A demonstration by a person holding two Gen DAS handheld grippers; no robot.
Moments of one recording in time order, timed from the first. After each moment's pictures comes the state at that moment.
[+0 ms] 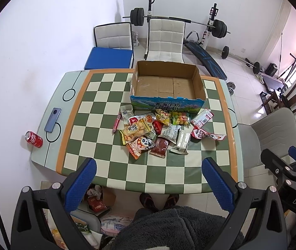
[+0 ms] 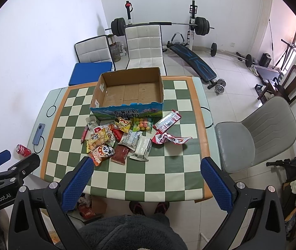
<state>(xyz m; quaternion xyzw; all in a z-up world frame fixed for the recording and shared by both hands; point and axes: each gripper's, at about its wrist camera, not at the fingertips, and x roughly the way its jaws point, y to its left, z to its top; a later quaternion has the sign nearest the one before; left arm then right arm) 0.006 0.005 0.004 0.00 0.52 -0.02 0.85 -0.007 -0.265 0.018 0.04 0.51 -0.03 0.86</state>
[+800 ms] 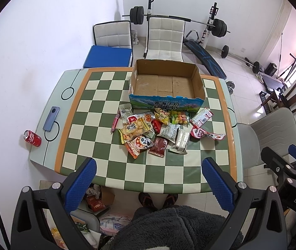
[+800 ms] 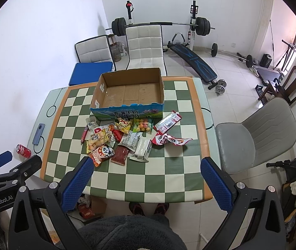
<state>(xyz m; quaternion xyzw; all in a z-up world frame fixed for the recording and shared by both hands) 0.006 0.004 0.004 0.00 0.52 -0.02 0.85 -0.005 -0.264 0.017 0.04 0.51 -0.03 0.86</state>
